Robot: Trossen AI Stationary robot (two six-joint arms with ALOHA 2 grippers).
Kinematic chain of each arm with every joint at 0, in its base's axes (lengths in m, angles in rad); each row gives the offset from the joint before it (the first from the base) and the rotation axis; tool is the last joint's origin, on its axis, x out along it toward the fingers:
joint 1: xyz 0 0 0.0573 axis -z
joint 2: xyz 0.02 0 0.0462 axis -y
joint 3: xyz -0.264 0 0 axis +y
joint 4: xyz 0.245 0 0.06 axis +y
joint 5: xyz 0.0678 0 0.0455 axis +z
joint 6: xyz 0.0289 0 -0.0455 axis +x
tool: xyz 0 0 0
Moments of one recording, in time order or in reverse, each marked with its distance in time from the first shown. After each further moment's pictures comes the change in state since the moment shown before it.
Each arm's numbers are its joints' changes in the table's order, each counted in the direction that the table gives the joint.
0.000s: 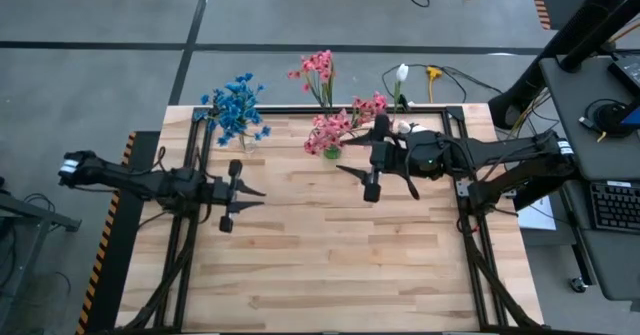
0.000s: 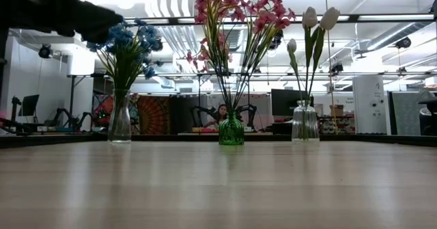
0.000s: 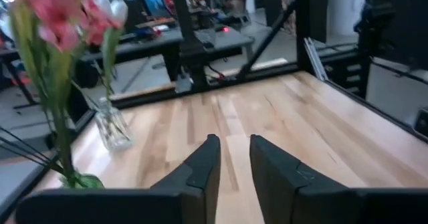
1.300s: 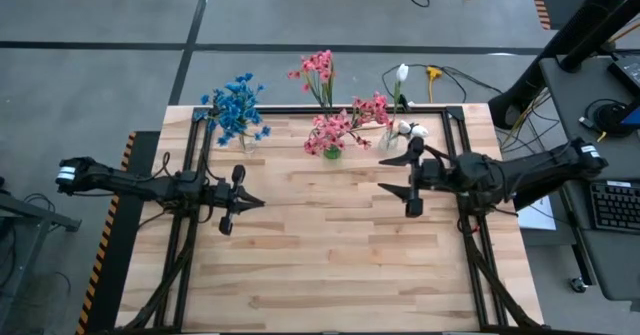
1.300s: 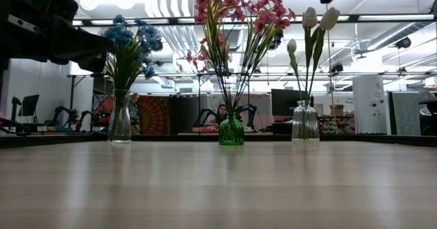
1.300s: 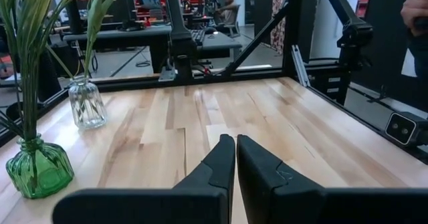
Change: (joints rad) left arm -0.080 0.013 0.199 -0.212 -0.135 -0.136; right arm -0.046 0.473 0.739 -0.537 0.083 0.088
